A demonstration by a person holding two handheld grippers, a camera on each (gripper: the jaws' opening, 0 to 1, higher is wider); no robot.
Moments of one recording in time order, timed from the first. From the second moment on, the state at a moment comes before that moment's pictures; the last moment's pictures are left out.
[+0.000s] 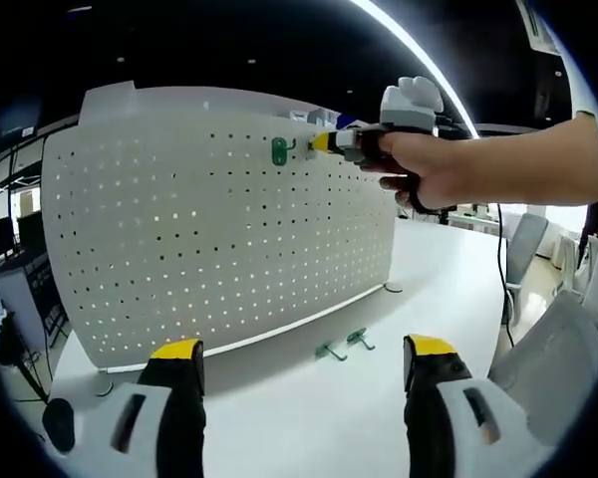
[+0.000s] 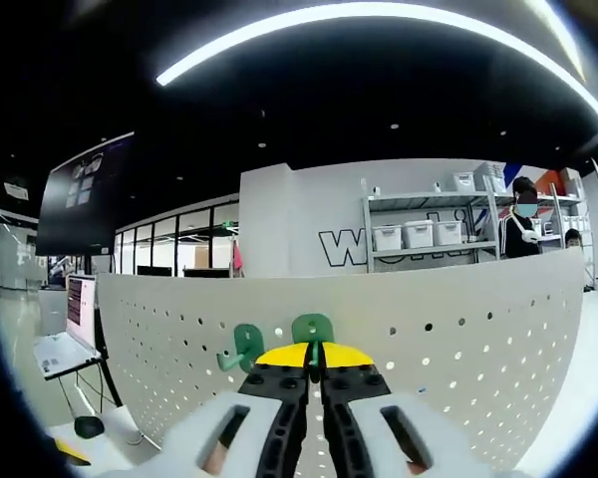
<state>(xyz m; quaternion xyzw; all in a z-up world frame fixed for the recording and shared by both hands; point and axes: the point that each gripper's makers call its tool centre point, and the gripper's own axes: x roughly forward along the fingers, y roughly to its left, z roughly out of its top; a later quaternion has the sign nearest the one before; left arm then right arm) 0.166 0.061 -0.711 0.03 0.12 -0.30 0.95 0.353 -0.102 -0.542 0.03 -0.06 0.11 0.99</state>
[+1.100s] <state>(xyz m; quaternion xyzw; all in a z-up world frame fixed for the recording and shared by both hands) 0.168 0.078 -0.714 0.01 0.13 -0.28 0.95 0.363 -0.099 -0.552 0.03 -0.05 0.09 0.99</state>
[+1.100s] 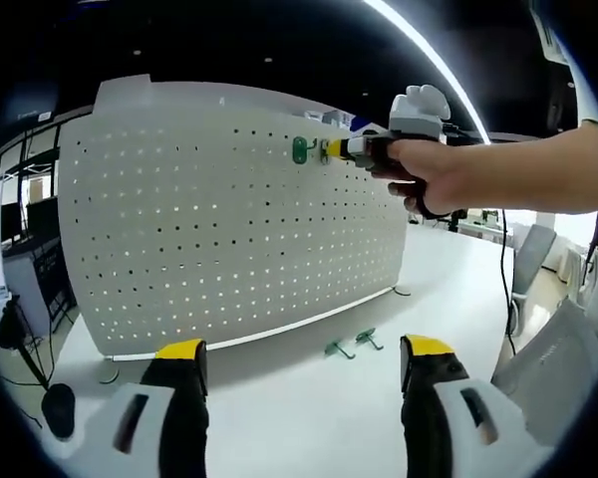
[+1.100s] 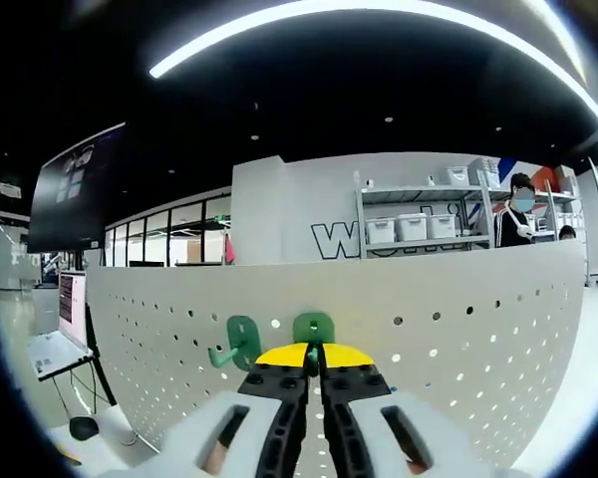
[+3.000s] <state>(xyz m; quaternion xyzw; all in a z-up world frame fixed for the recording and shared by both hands) 0.165 0.069 -0.714 0.01 0.13 -0.29 0.95 0.340 -0.086 -0.568 0.00 -0.01 0.16 0.99</state>
